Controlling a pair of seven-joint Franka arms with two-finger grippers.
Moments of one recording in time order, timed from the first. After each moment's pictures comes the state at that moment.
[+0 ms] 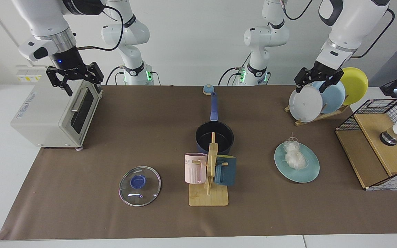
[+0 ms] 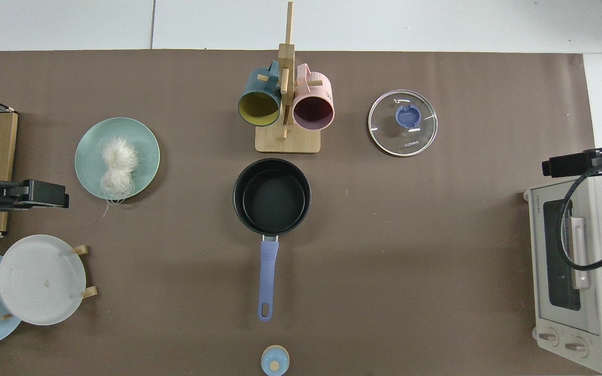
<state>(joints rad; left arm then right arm) 0.04 -0.10 -0.05 -1.73 -0.04 1.64 0.00 0.06 -0.04 -0.11 -1.61 0.04 1.69 -0.12</state>
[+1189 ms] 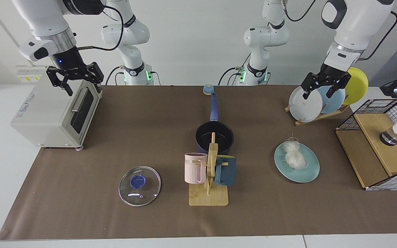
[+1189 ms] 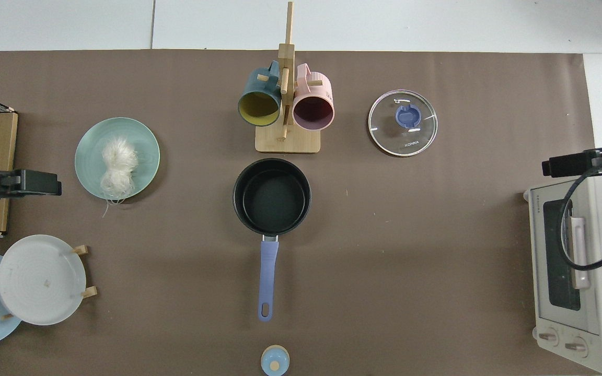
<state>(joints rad) 0.06 -0.05 -0.04 -1.73 -0.03 1.81 -0.03 0.06 -0.04 -0.11 -1.61 0.04 1.67 -0.12</state>
